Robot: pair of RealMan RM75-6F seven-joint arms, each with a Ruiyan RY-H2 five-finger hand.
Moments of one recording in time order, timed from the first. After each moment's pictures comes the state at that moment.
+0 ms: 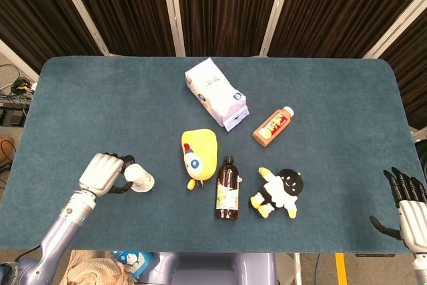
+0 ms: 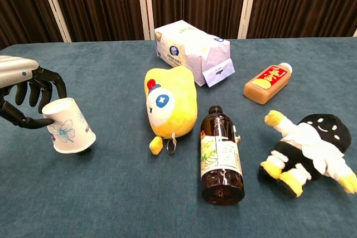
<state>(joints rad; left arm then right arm) -0.54 -1.29 -0.04 -1.82 1.17 1.11 0.51 -0.01 -1.03 0.02 -1.68 -1.49 1.48 0.02</state>
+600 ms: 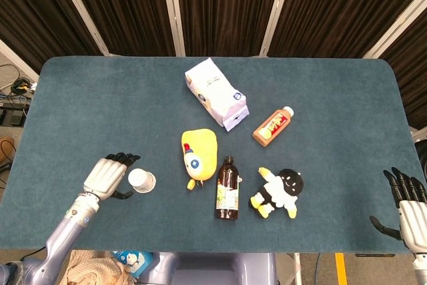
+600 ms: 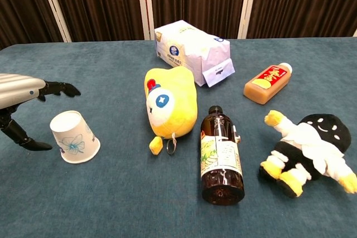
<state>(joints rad) -0.55 -1.33 -0.01 -1.76 1.15 1.07 0.52 -0.01 -1.03 0.02 -1.68 -1.49 1.48 0.02</state>
